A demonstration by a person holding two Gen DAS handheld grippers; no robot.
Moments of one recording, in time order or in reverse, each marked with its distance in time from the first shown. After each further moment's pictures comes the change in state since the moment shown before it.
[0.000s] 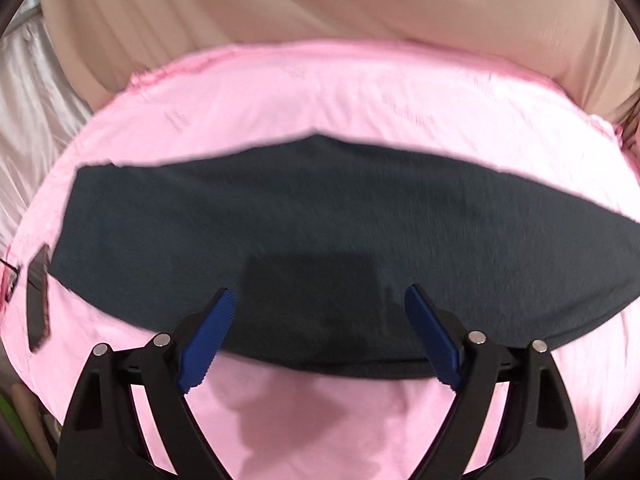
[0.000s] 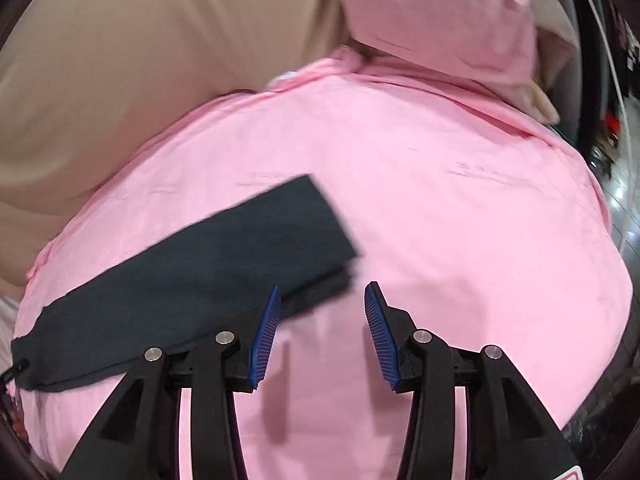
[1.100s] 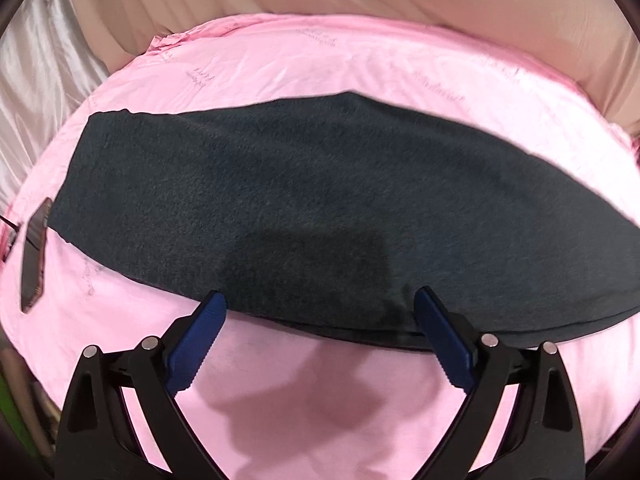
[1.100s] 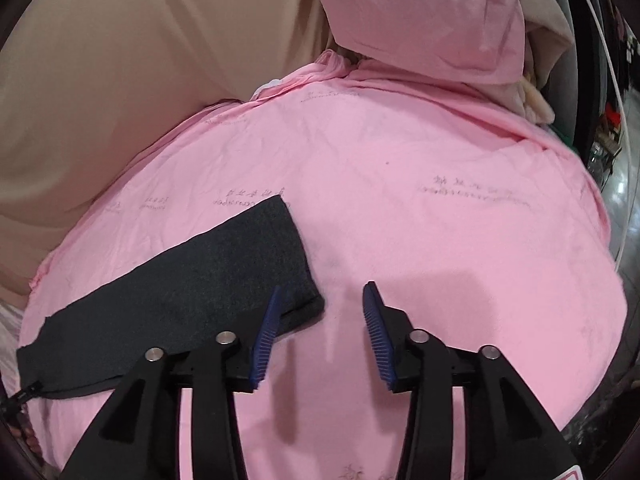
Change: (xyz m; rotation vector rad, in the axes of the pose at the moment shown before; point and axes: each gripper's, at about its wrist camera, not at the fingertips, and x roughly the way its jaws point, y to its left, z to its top) left arm -0.002 0.020 -0.022 -0.093 0.024 0.005; right arm -0.004 -0.018 0.029 0.015 -0.004 0.058
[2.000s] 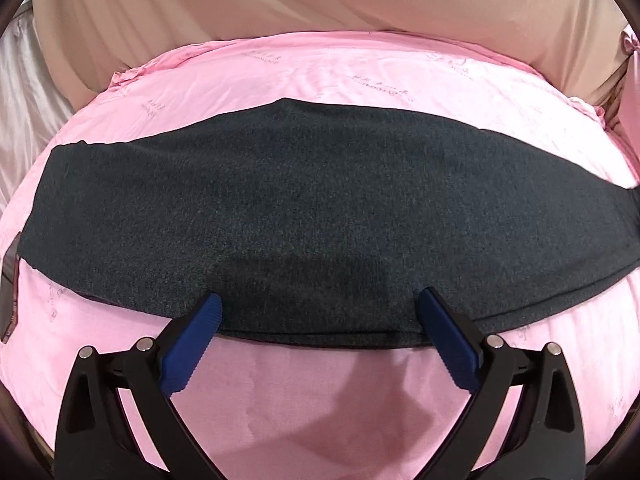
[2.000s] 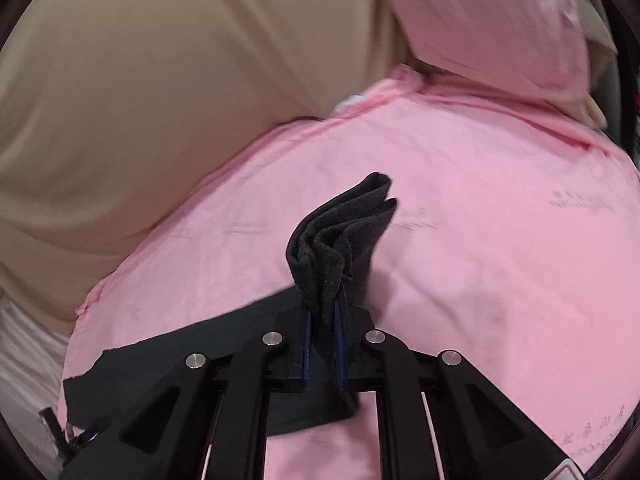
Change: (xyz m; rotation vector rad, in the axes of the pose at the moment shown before) left arm 0.012 -0.028 -0.021 0.126 -0.096 -0.079; right arm -0.018 0.161 0.011 -0.068 -0.112 0.205
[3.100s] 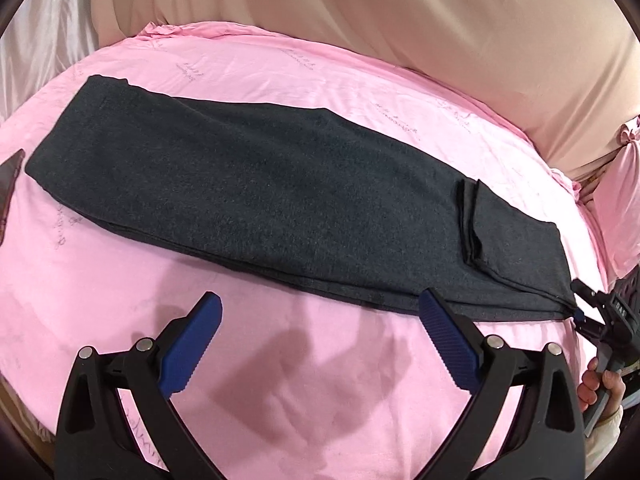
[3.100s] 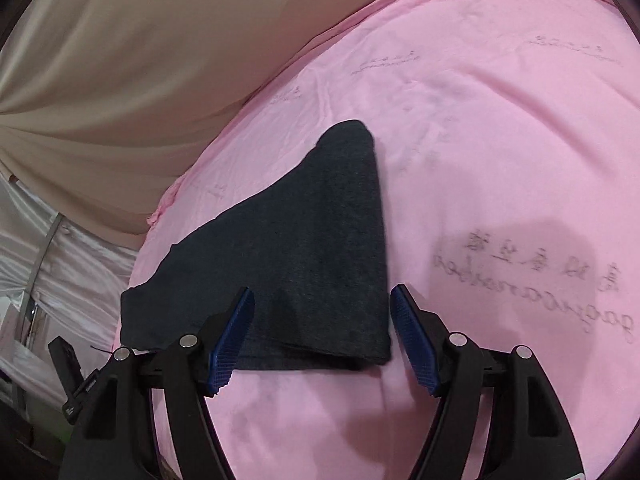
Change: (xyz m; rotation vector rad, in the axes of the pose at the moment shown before) left arm -0.040 0.049 -0.021 -0.238 -0.019 -0.132; right arm 0.081 0.049 -0.107 0.030 0.297 0.256
